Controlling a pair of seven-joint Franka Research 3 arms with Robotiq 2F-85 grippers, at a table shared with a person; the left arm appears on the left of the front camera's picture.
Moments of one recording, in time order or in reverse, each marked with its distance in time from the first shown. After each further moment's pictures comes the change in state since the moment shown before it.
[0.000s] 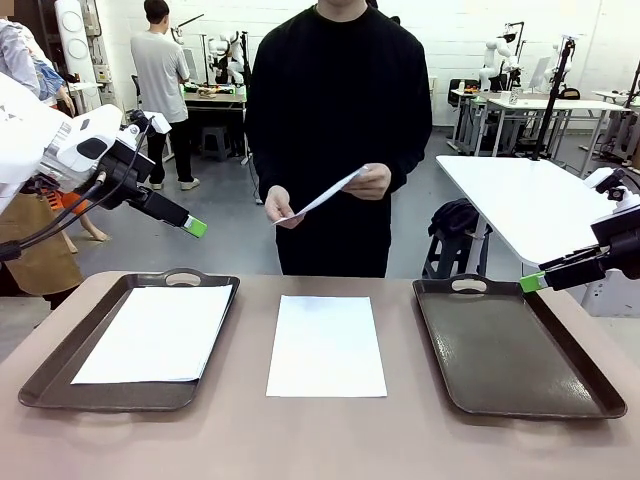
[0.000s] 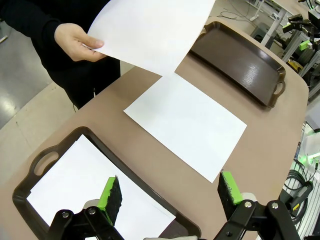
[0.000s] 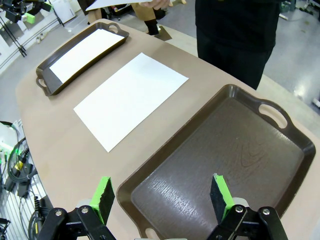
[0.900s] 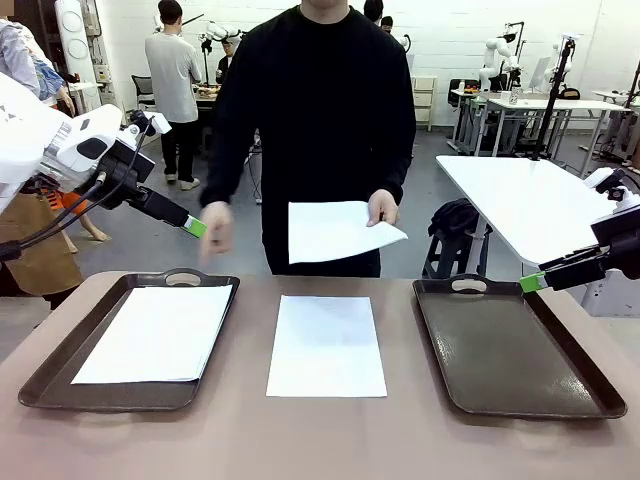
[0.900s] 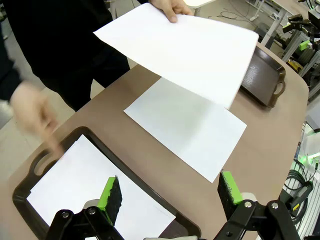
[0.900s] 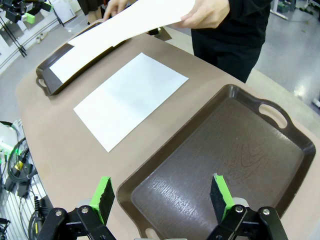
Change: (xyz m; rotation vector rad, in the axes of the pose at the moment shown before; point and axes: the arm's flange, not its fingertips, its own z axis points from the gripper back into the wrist) left arm 0.000 0.000 0.000 0.000 0.000 0.000; right arm 0.000 0.000 0.000 0.000 0.000 0.000
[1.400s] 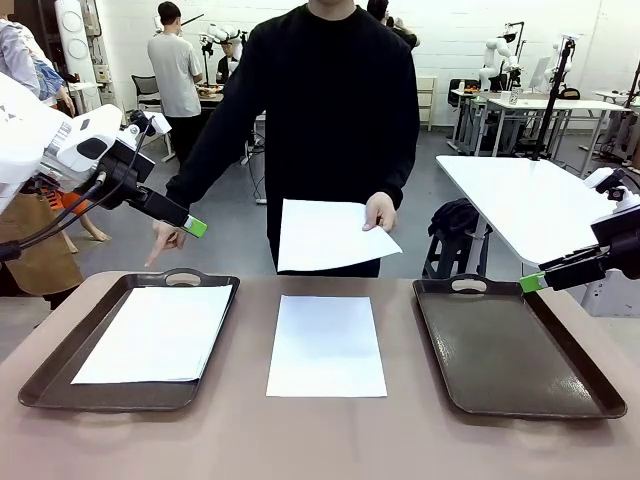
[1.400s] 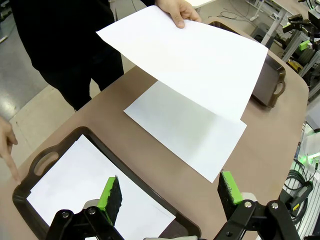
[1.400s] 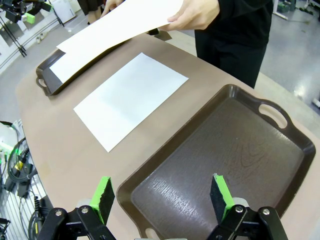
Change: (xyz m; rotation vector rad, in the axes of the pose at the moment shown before) left arm 0.000 0.000 0.000 0.000 0.000 0.000; right arm 0.000 0.000 0.000 0.000 0.000 0.000
